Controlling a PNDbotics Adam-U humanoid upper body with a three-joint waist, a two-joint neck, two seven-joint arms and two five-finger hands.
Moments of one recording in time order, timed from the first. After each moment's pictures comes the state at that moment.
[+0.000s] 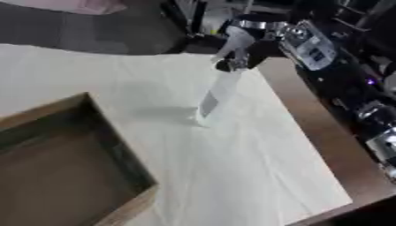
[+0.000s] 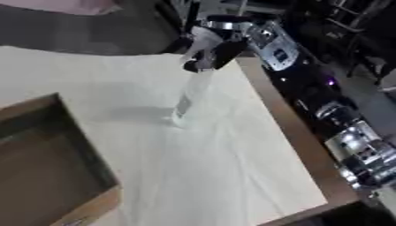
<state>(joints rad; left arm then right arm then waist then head) -0.02 0.34 0.11 -1.98 0.30 -0.32 -0.04 -1.00 -0.78 0.19 -1.01 -0.06 -0.40 0.78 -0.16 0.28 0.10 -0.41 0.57</state>
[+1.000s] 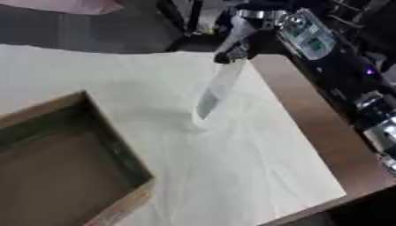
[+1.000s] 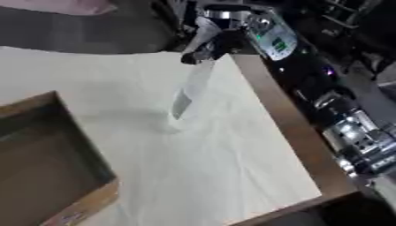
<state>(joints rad) -0.02 0.34 0.12 -1.98 0.32 -0.33 -0.03 -1.01 -0.78 0.20 -1.01 -0.06 -0.39 0.79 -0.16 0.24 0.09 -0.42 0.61</state>
